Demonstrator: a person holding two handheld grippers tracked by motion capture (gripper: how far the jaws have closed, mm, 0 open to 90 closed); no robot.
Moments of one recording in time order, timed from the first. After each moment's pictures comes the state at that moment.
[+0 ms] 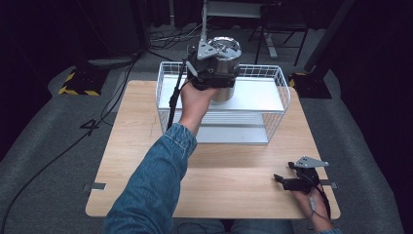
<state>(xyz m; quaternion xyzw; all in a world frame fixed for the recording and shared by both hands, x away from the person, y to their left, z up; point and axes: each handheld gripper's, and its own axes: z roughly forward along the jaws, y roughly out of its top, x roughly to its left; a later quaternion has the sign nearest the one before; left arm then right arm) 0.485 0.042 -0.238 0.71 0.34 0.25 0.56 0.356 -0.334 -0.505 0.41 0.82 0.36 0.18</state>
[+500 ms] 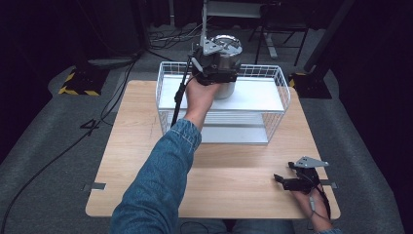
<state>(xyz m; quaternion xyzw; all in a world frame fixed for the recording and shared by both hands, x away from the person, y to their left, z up) 0.509 0.032 -0.248 0.71 0.36 0.26 0.55 0.356 -0.334 -0.505 0.41 0.82 0.36 0.18</state>
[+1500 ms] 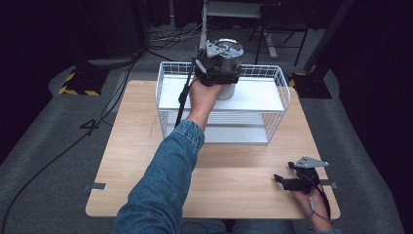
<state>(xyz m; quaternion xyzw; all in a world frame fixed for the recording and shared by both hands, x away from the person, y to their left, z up) 0.521 0.024 -0.263 0.71 0.36 0.26 0.54 0.356 -0.334 -0.505 0.41 0.82 0.36 0.18</state>
